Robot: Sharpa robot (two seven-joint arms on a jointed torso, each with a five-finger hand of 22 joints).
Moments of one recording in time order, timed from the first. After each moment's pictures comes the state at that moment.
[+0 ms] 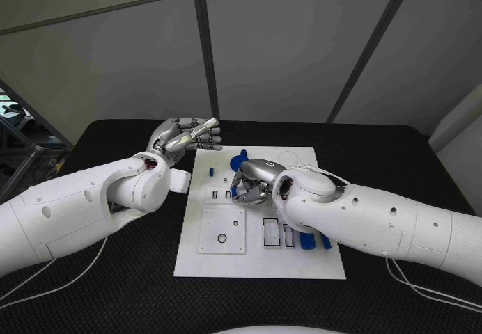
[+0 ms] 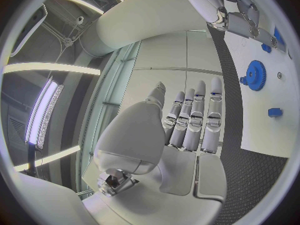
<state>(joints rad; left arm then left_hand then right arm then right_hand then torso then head) 1.10 -0.87 0.13 1.51 -0.12 -0.34 0.39 1.41 0.06 0.00 0.10 0.15 0.93 0.23 0.09 0.07 1.02 0.18 0.08 0.07 1.11 0.12 0.13 0.22 0.13 0.98 0.21 0.37 0.13 1.13 -0.48 0.02 1.44 -1.55 -0.19 -0.29 1.40 -0.07 0.21 0.11 0.23 1.02 0.14 0.13 0.09 1.27 0.05 1.15 1.10 1.47 -0.03 1.48 1.31 0.10 1.35 0.07 1.31 1.09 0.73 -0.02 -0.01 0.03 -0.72</state>
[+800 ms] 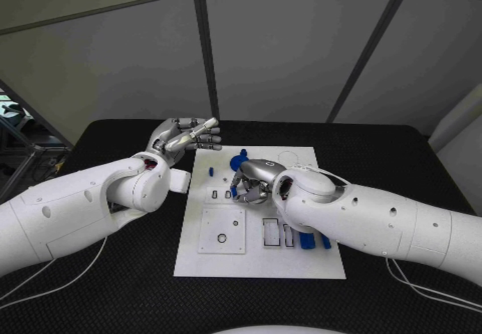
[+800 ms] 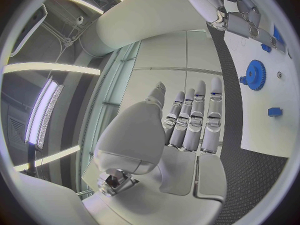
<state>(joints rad) 1.10 -0.87 0.13 1.51 -0.12 -0.34 0.39 1.41 0.06 0.00 0.10 0.15 0.93 0.23 0.08 0.07 1.02 0.18 0.08 0.07 1.11 0.12 0.13 0.22 0.13 0.98 0.21 0.37 0.13 1.12 -0.48 0.02 1.44 -1.56 -0.19 -0.30 1.37 -0.09 0.21 0.11 0.23 0.98 0.15 0.11 0.08 1.23 0.06 1.11 1.06 1.47 -0.02 1.46 1.31 0.10 1.33 0.09 1.30 1.07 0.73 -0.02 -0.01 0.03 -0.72</state>
